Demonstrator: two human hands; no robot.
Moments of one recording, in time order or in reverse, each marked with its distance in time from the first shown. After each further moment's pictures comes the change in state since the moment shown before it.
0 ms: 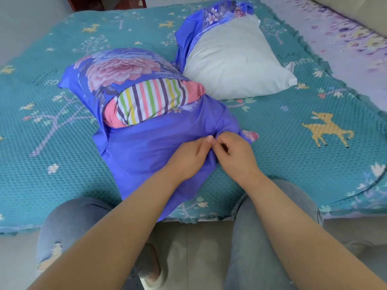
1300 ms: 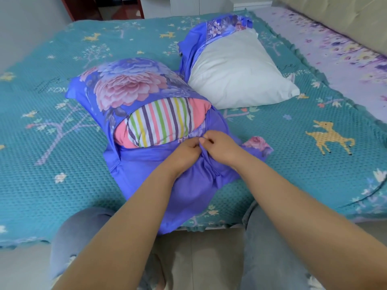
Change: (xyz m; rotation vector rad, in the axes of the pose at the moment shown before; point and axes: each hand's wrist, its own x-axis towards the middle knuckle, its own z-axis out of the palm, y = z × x) left_hand 0.018 -0.033 -0.031 -0.375 -0.050 -0.202; right_hand 0.058 -0.037 0.030 -0.126 -0.494 0.316
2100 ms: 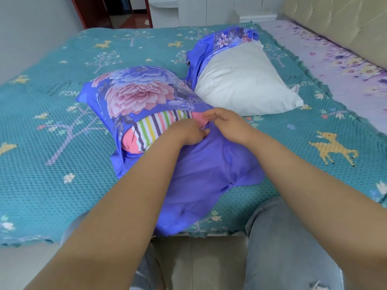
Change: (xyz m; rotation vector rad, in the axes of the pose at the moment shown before) left_hand 0.030 0.067 -0.046 0.878 -0.083 -0.112; right_hand 0.035 -0.012 -0.042 0.225 0.011 -0.170
